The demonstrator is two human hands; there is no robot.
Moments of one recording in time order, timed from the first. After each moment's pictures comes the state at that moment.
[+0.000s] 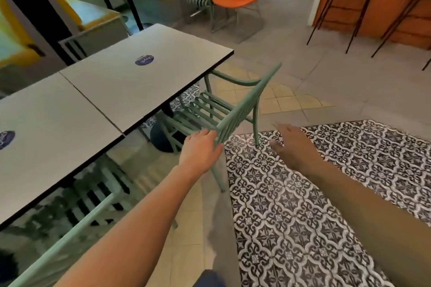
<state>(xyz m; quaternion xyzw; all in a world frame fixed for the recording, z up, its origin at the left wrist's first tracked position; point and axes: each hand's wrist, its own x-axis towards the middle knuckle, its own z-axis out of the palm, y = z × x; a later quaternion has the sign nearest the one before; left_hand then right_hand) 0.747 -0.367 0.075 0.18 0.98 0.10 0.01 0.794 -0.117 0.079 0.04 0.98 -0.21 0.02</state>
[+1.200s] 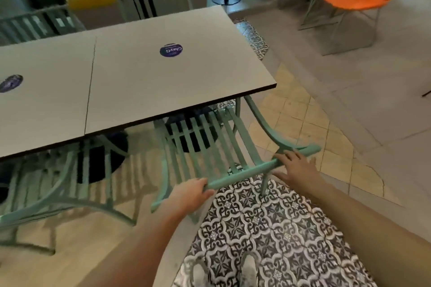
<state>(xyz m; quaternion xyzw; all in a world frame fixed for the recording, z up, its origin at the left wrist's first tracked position) 0.486 -0.188 -0.029 -0.11 0.96 0.15 0.23 0.342 0.075 -0.021 -0.24 0.95 -0.01 0.20</state>
